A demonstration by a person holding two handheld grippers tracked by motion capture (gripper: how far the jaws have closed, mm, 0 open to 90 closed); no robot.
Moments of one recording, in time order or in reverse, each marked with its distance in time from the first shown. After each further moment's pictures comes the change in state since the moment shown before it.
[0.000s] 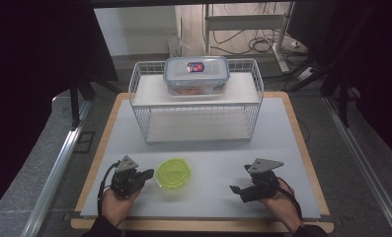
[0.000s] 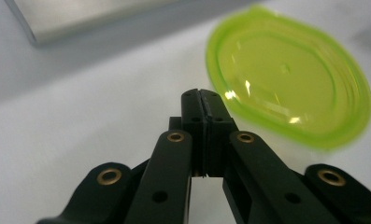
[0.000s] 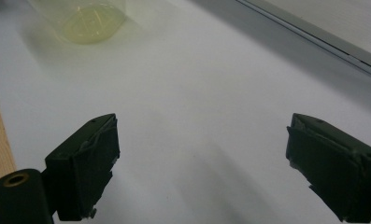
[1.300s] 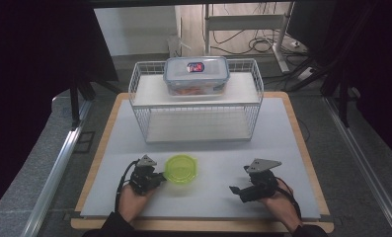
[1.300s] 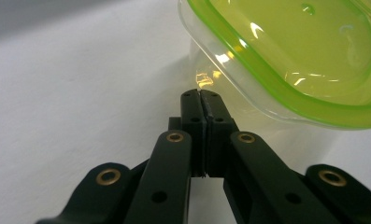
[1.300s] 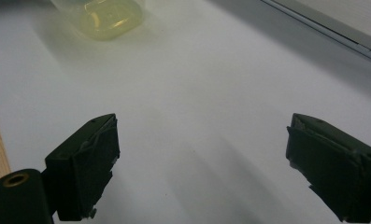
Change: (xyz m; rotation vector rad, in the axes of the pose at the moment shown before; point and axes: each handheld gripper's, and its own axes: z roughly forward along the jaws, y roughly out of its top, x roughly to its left) left arm -0.008 0.014 0.057 0.102 -0.080 -0.009; right arm -0.001 -0.002 0.006 0.027 0.007 0.012
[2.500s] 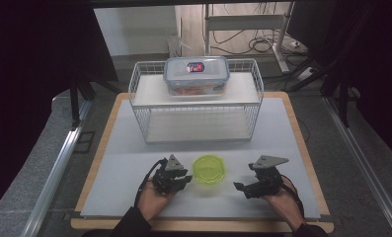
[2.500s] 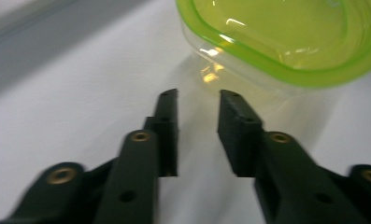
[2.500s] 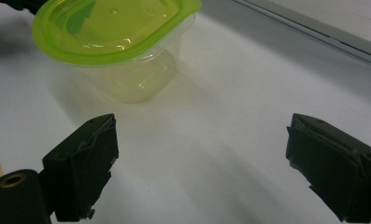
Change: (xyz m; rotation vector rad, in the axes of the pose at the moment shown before) left arm -0.057 0.026 0.016 -0.011 0.040 0.243; right arm -0.013 -0.002 -0.008 -0.025 -0.011 0.074
